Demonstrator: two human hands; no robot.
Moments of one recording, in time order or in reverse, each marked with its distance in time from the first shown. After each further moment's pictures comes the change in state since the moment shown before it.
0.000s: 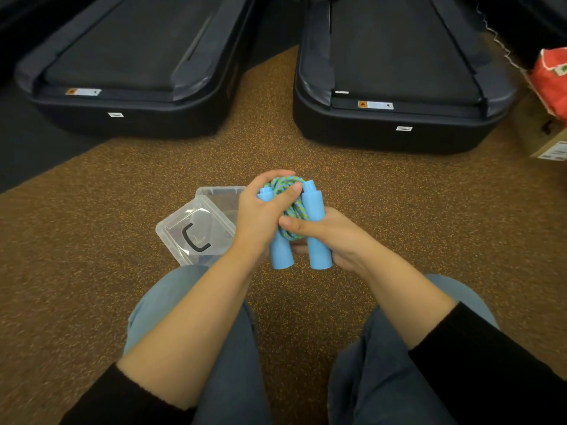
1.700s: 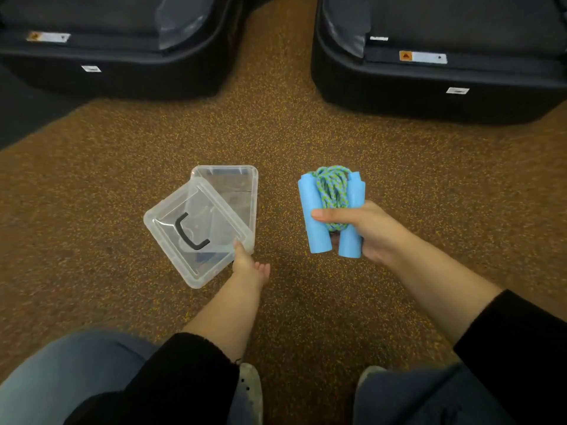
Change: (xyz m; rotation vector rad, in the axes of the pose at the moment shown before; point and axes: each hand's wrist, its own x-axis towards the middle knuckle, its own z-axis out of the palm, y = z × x) left_hand 0.077 -0.198 -0.092 -0.437 0.832 -0.963; right_hand 0.105 0.038 -0.067 0.079 0.231 0.186
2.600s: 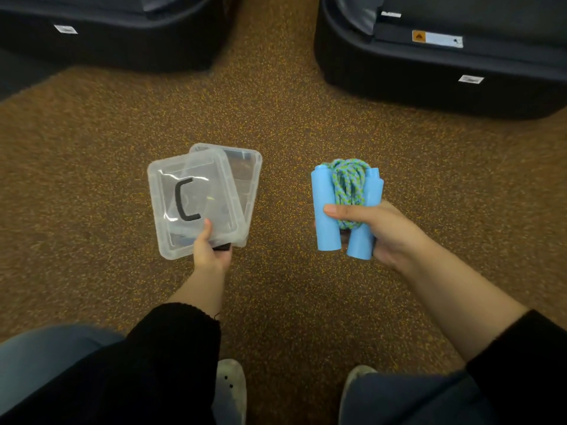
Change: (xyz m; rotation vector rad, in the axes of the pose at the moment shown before) left_hand 0.078 0.032 -0.026 -0.357 -0.307 0.212; right_hand 0.013 0.007 -0.025 0.011 -0.012 -0.006
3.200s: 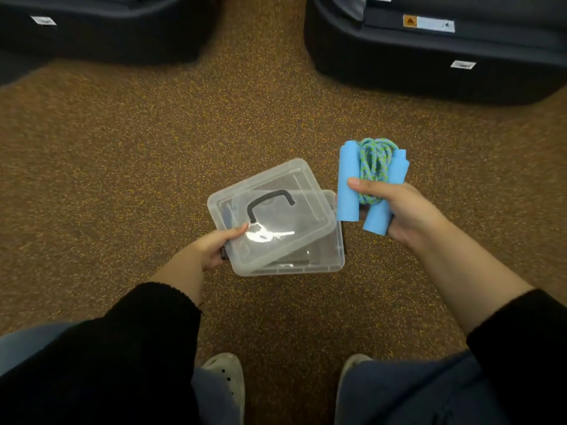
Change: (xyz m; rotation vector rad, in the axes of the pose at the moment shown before) left_hand -0.005 0.011 0.014 1.115 -0.325 -0.371; right_hand 0.008 -0.009 -0.037 0.108 0.166 -0.034
